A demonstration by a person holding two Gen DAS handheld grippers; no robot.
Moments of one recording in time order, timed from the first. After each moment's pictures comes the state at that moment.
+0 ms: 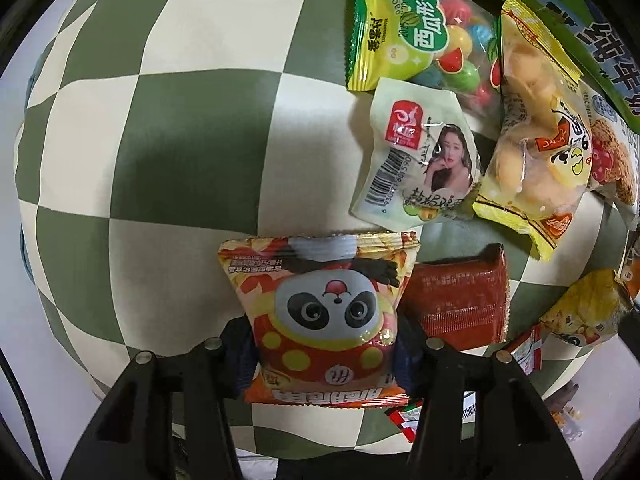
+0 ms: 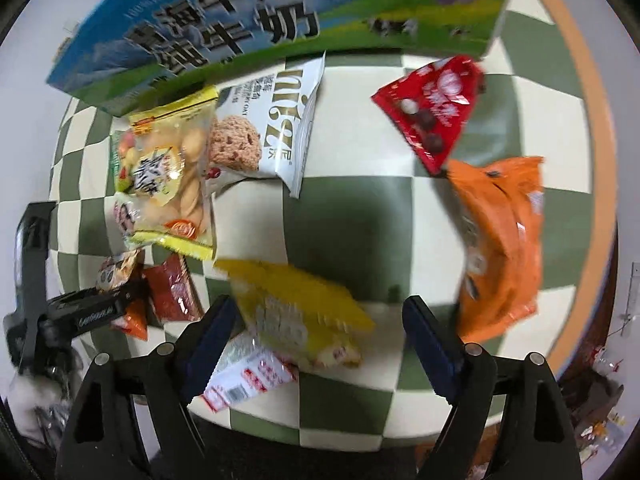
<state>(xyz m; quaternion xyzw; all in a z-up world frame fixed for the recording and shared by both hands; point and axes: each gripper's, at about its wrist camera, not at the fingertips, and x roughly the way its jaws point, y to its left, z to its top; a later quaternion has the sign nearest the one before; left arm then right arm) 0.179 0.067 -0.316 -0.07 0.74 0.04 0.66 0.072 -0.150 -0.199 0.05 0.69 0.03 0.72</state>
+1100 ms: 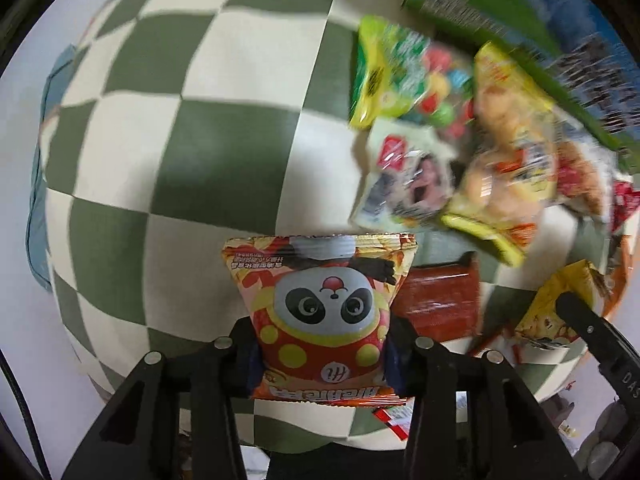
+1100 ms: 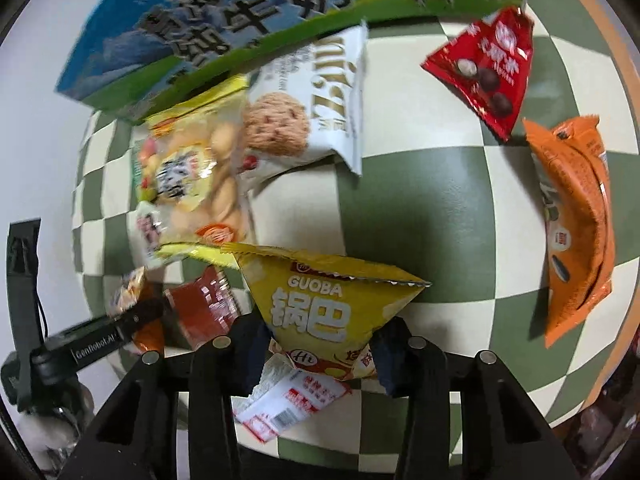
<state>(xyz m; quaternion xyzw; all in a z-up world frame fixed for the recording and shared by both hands) 0.165 0.073 -0.273 -0.09 0.70 0.05 0.70 0.072 -0.099 -0.239 0.13 0.66 0.05 0.74</state>
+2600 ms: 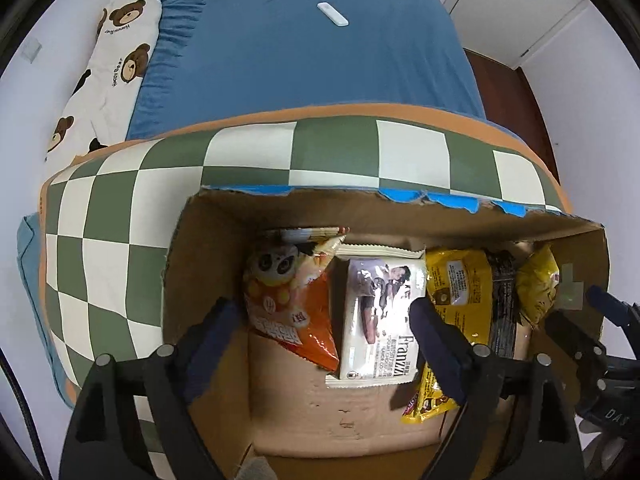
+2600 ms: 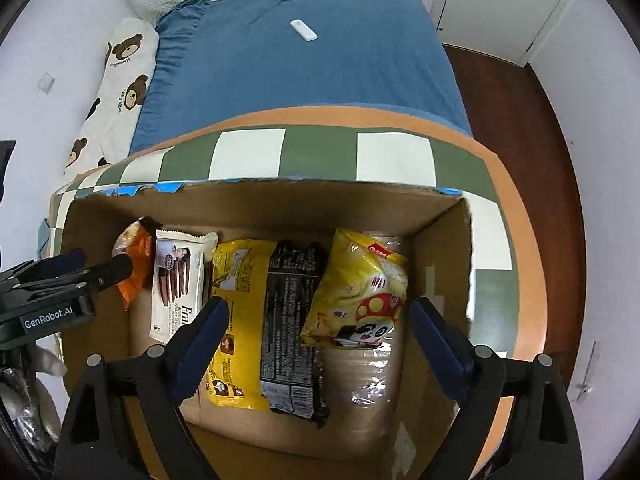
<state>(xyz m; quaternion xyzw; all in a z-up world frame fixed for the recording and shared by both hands) 0.535 0.001 -0.179 -0.04 0.68 -0.02 0.73 0.428 -0.157 -0.124 0.01 0.65 0.01 0.76</state>
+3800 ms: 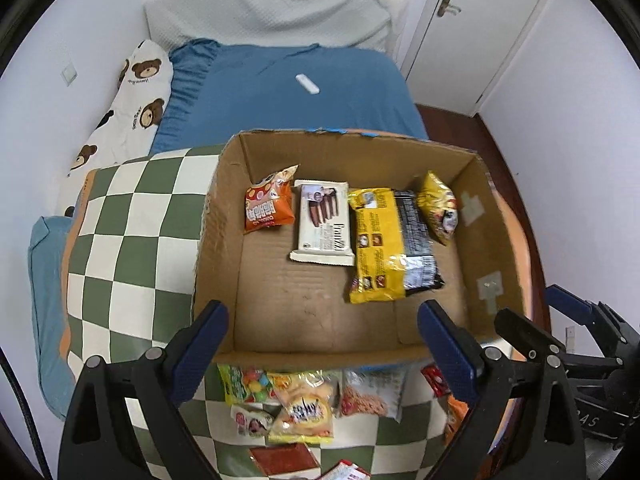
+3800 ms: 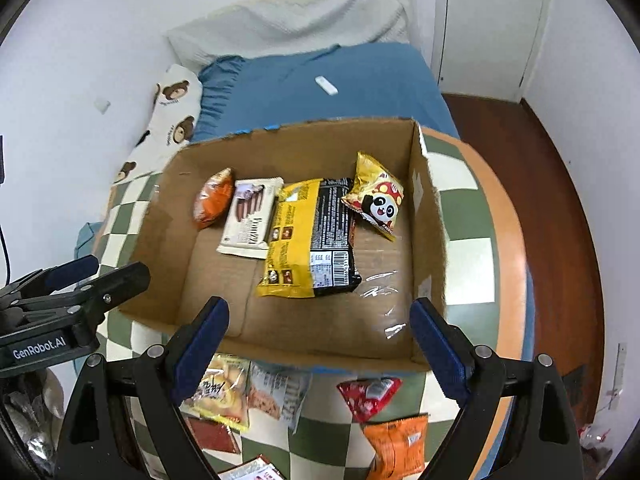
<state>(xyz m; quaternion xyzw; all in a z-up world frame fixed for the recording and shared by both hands) 0.340 -0.020 -0.061 -0.05 0.55 -0.05 0.83 0.230 -0.144 -0.035 0.02 0.54 0.05 0.84</state>
